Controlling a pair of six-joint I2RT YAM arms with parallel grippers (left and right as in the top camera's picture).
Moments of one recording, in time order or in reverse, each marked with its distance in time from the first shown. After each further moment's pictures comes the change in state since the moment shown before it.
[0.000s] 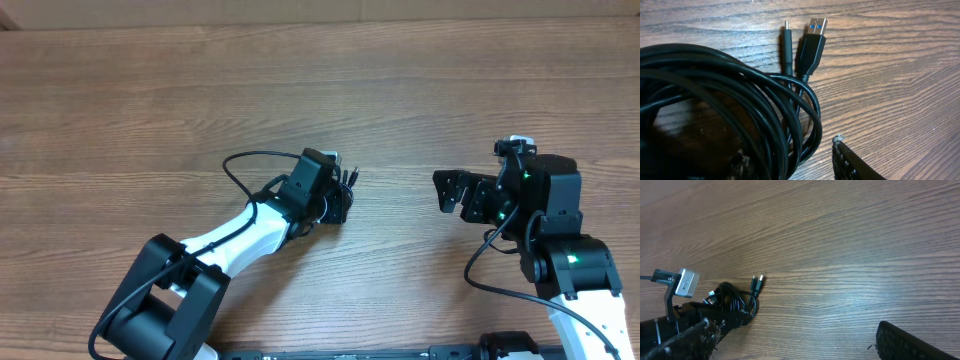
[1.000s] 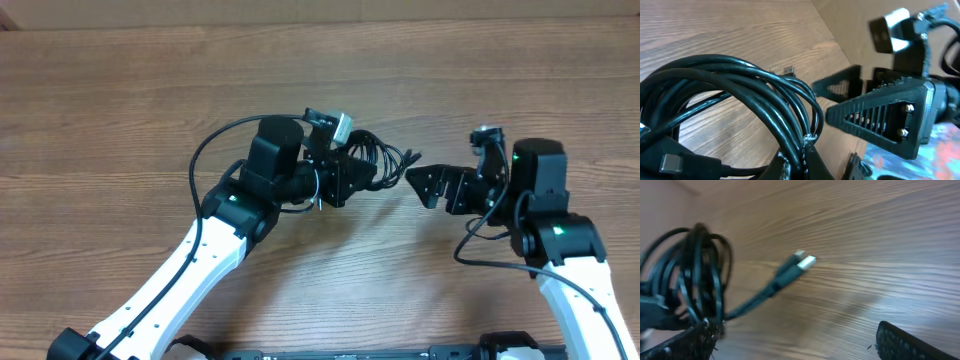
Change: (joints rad) left arm 0.072 -0.337 0.118 0.005 0.471 0.032; right arm 0.000 0.141 0.000 0.114 -0.336 0.000
